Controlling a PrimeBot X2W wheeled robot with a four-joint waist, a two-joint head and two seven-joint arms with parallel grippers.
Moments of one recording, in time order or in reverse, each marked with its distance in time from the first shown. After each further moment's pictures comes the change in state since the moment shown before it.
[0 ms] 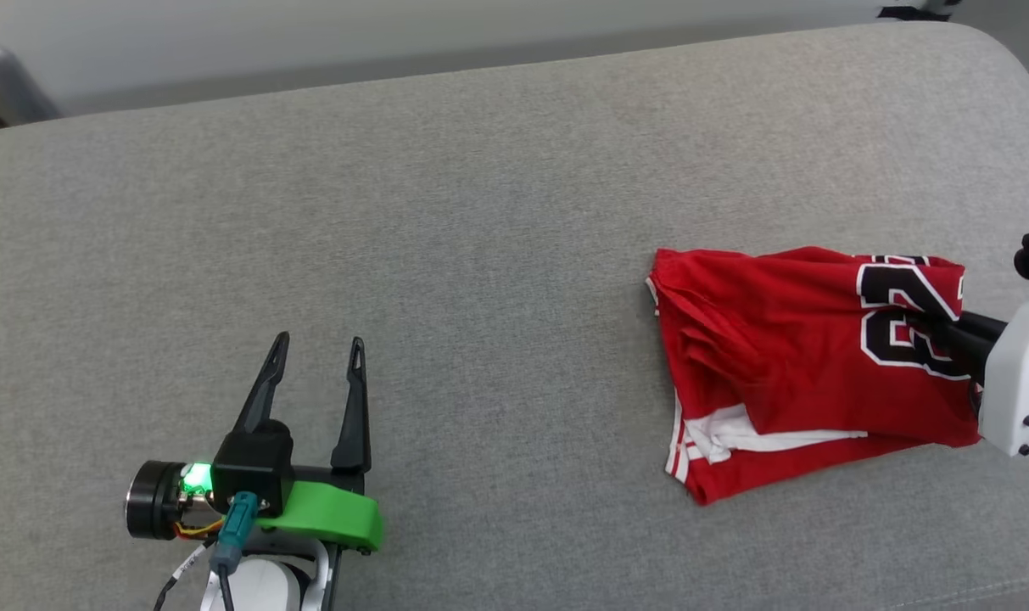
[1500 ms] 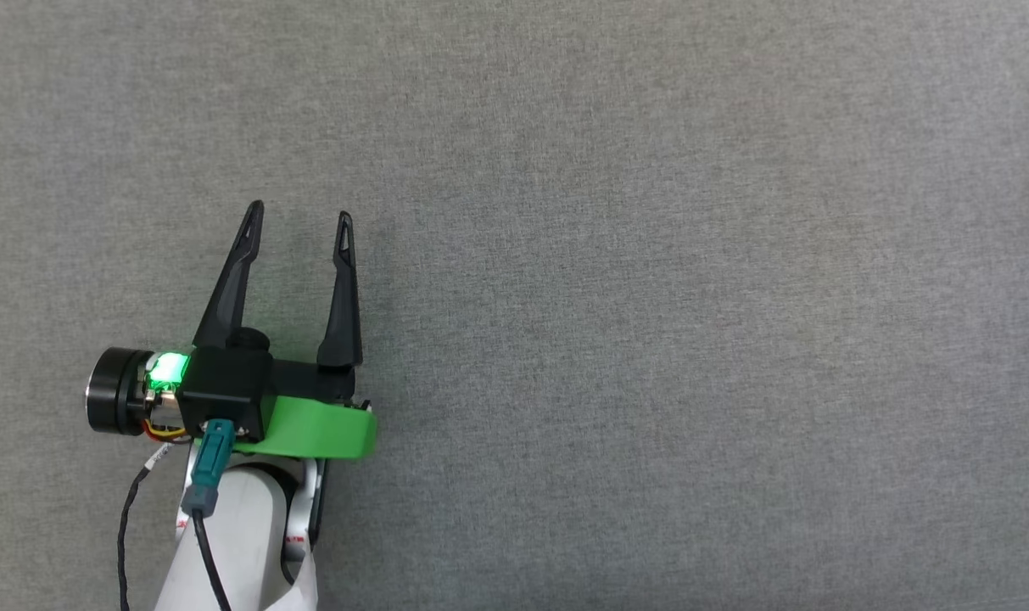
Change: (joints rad) left arm -0.165 0.047 -0.030 -0.112 0.016 0.021 0.000; right arm -0.470 -0.189 -0.193 0.796 -0.228 0.000 -0.411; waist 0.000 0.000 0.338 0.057
